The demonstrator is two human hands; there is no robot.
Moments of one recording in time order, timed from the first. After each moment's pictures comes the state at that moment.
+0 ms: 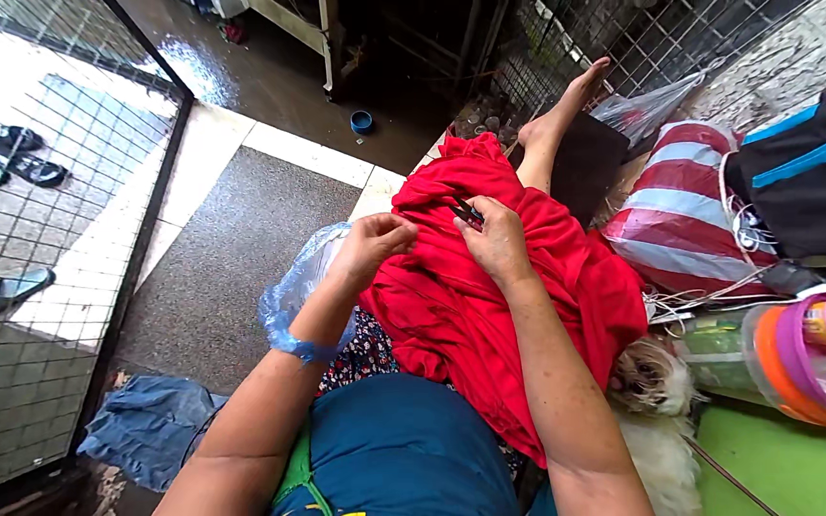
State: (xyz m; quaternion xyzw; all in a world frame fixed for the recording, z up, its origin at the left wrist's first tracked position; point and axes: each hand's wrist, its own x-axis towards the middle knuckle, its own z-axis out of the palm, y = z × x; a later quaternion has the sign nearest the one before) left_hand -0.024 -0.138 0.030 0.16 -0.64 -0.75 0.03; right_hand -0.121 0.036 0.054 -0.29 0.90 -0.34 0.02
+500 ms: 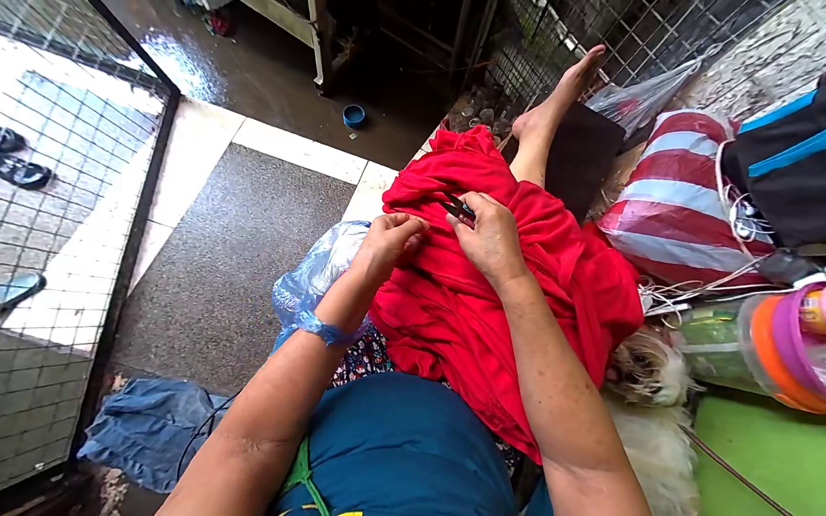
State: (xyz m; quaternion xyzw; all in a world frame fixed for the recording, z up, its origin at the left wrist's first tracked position) left_hand -0.055 -0.115 0.009 0.20 -0.61 -0.76 -0.01; right_hand -0.120 0.037 0.053 -0.29 0.90 -0.33 0.02
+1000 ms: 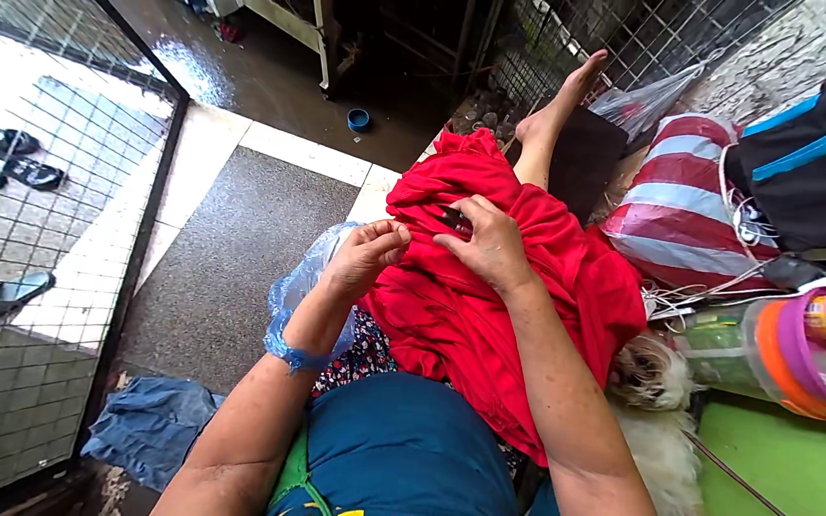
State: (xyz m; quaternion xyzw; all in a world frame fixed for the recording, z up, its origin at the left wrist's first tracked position) left_hand -0.015 -0.140 0.016 0.08 -0.53 -0.84 0.01; right_hand -0.115 0.041 0.054 -0.37 0.88 -0.31 0.00
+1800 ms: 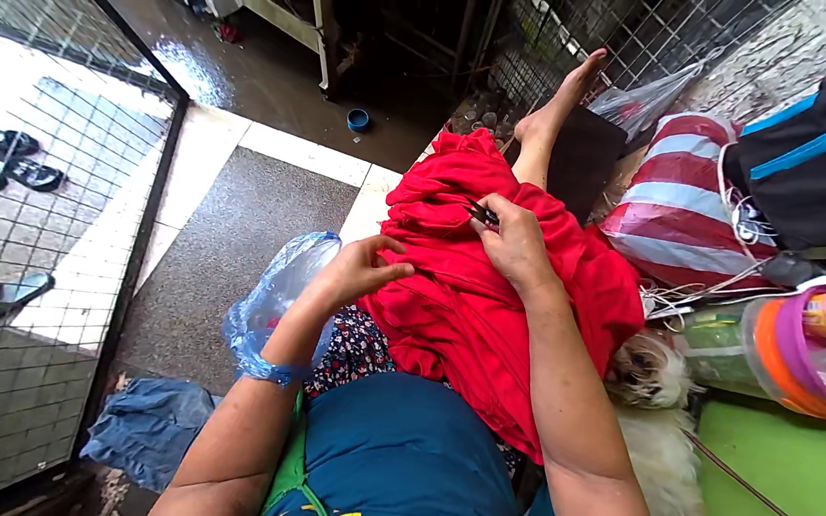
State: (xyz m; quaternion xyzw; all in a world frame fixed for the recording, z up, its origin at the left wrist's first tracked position) left_hand 0.005 -0.151 0.041 0.10 -0.79 -0.59 -0.12; right_hand -0.122 0.062 0.067 -0.30 0.90 -0.32 0.04
